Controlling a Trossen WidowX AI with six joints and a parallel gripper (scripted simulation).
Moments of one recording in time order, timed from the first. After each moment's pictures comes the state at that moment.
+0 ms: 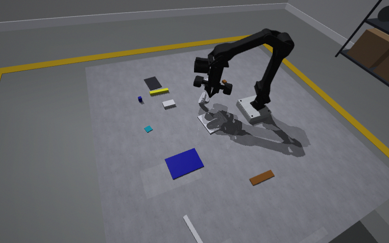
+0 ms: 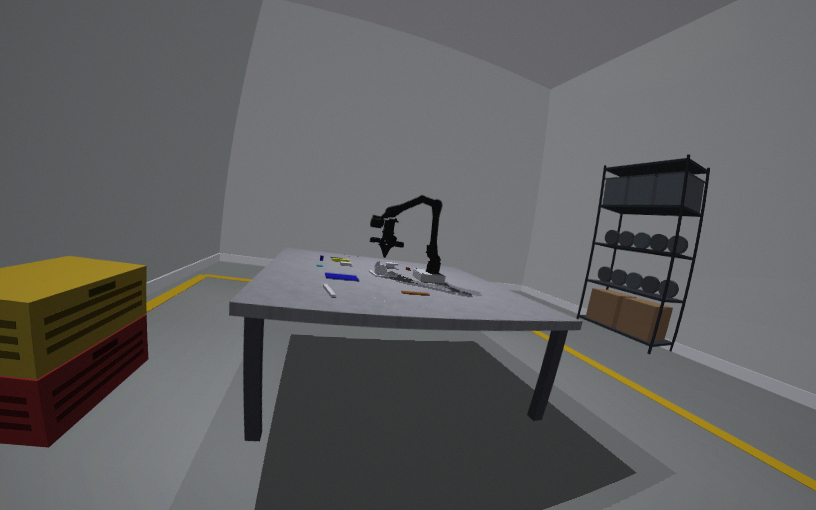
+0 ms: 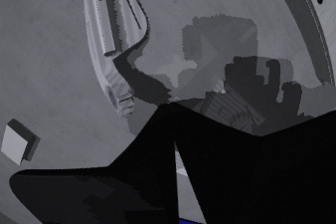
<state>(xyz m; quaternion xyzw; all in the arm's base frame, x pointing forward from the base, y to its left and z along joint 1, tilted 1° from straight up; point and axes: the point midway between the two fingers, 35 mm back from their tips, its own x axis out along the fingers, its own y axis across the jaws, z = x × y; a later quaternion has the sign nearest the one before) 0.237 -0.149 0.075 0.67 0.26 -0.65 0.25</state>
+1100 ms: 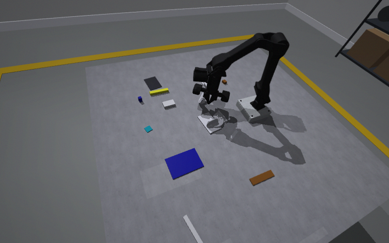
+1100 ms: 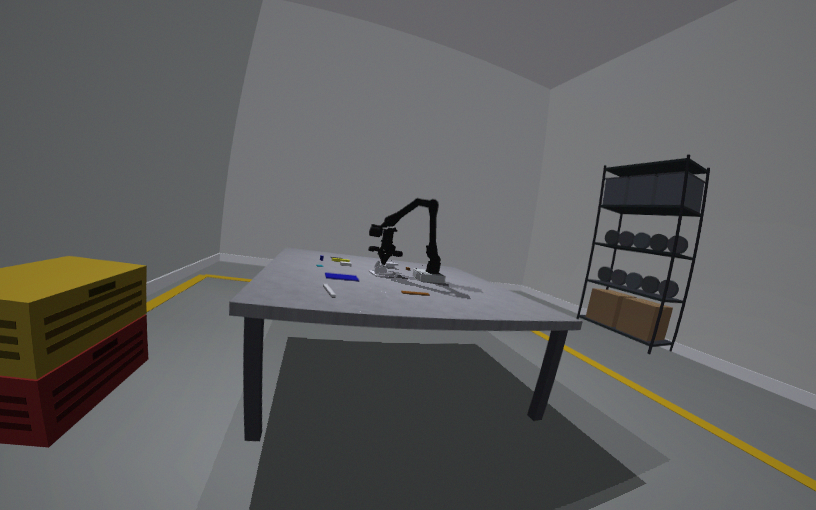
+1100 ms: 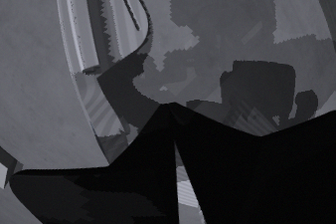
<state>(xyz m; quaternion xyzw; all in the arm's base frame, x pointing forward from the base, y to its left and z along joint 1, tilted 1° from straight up) 0.238 -0.149 0.024 0.67 0.26 -0.65 0.26</state>
